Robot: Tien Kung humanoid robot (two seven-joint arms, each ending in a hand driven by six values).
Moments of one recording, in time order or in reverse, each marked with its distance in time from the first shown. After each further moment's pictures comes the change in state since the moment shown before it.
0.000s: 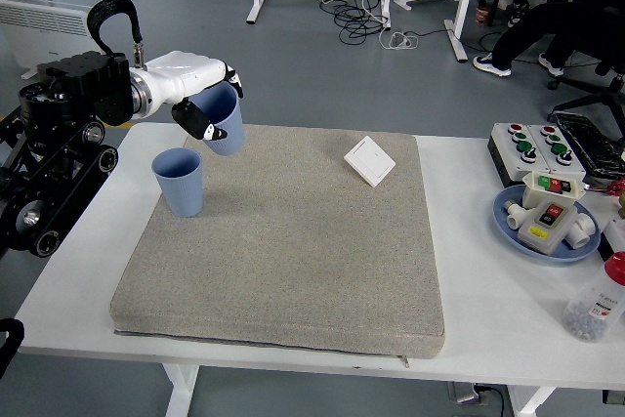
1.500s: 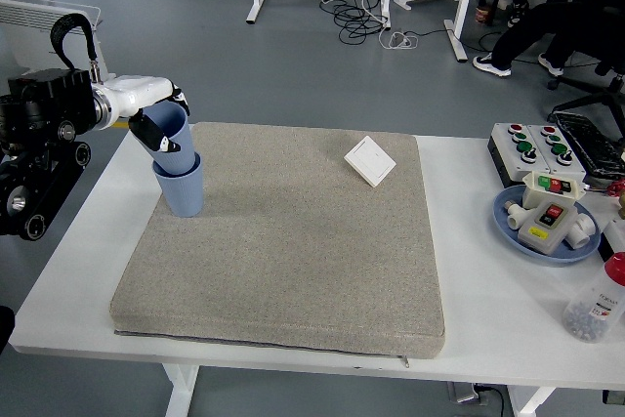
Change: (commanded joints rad) left arm -0.043 0.011 0.019 0.279 0.000 0.036 -0.033; right arm 0.011 -0.004 -0.012 0.000 0.000 0.000 0.000
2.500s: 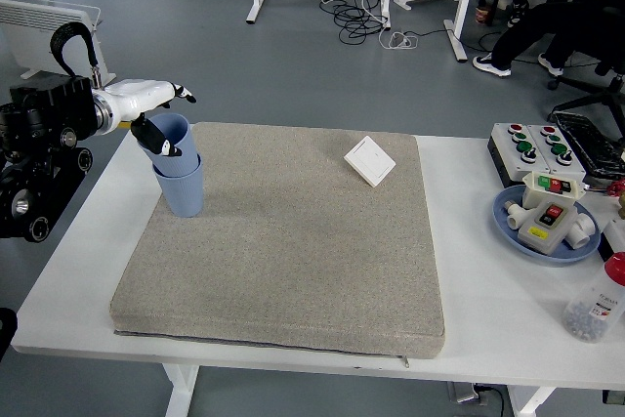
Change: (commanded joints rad) left arm 0.001 -0.010 0.003 0.061 0.000 0.074 -0.055; right arm 0.003 0.000 -0.001 0.000 -0.001 0.001 0.000
